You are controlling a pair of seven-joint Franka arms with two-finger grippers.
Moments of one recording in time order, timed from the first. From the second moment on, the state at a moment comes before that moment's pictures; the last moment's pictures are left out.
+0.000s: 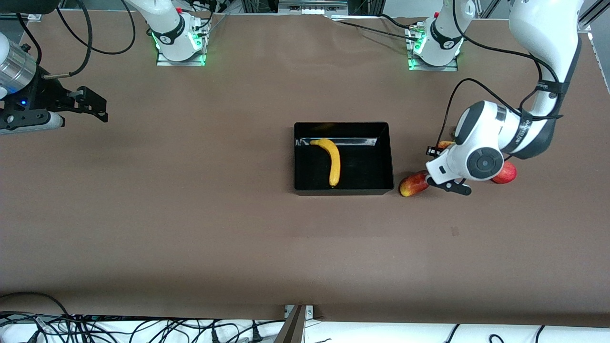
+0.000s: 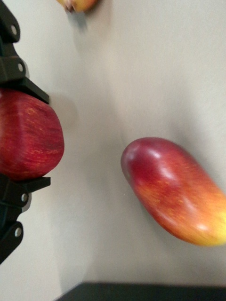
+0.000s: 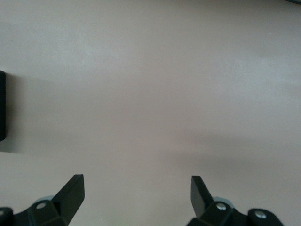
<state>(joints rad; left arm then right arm) 0.14 0.40 -0.35 -1.96 0.21 1.91 -0.03 0.18 0.03 -0.10 -1.58 -0.01 1.60 -0.05</state>
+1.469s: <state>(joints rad) 0.14 0.32 -0.57 -1.81 0.10 1.82 -0.15 0.18 0.03 -0.10 -1.58 -0.01 1.60 -0.05</state>
